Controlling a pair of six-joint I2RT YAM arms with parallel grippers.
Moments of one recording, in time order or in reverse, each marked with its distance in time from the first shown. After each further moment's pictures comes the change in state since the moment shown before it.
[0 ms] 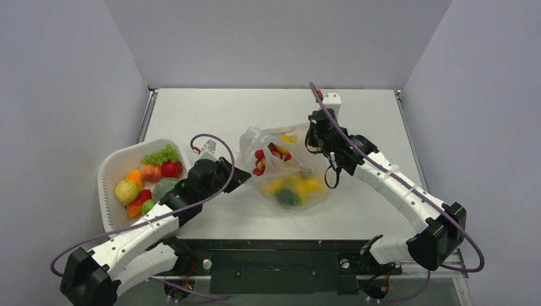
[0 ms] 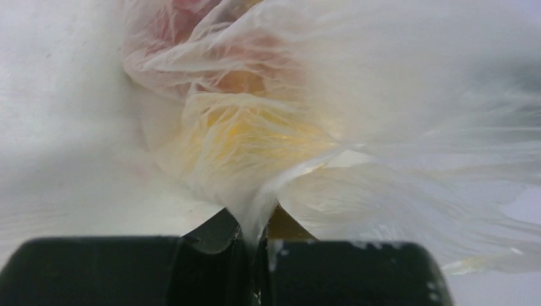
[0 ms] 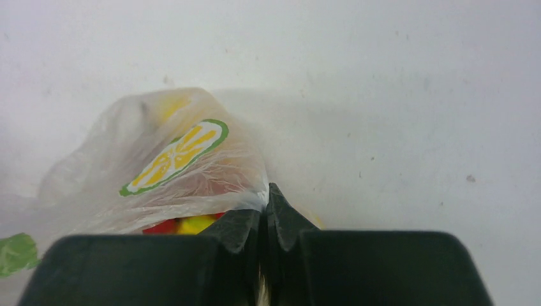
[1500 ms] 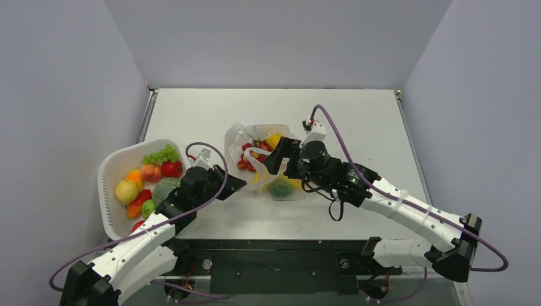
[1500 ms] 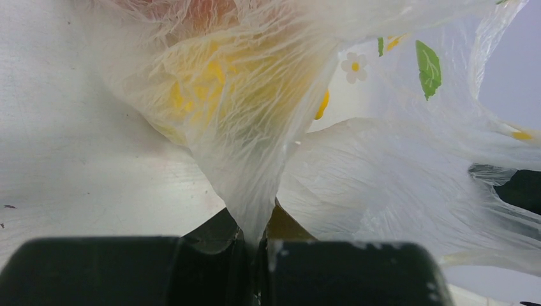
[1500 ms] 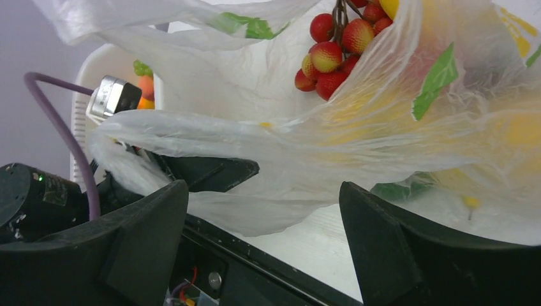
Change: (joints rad) left arm 0.109 -0.067 -0.093 0.040 0.165 0.003; right arm 0.282 -0.171 -0.090 0.027 -0.208 0.475
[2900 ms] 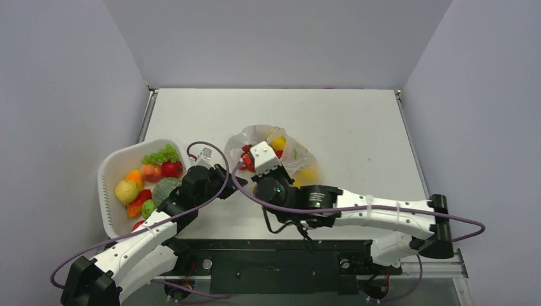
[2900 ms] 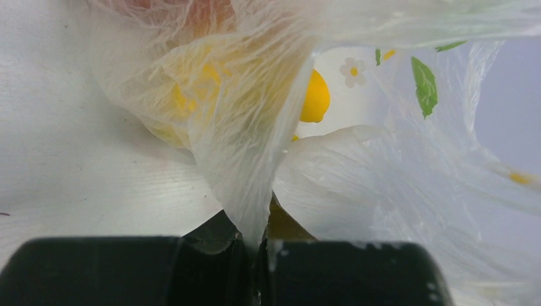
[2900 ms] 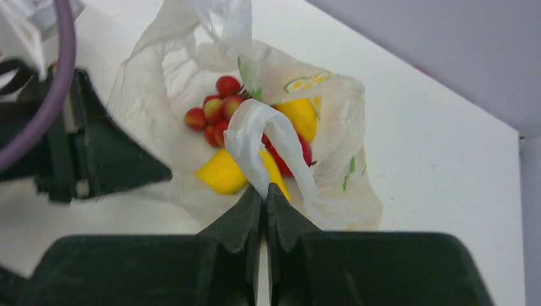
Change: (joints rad) left arm 0.000 0.027 0.000 0.019 -0.003 -0.003; right arm 0.407 0.281 0.236 0.008 0.734 -0.708
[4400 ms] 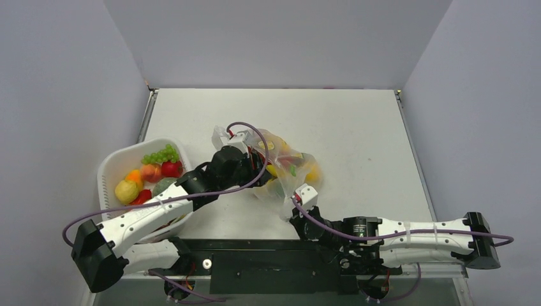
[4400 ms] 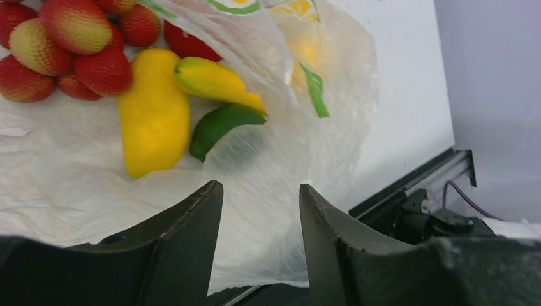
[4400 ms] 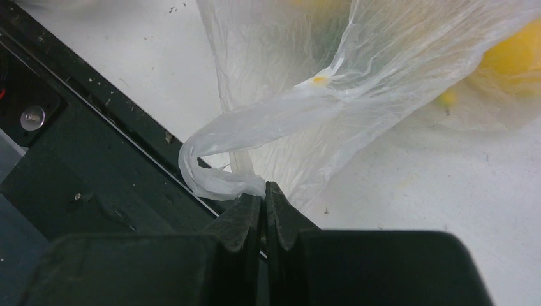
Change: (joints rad) left arm -0.270 0.267 0.452 -0.285 -0.136 0.353; right arm 0.106 -0.557 -0.767 0.066 -0.436 0.435
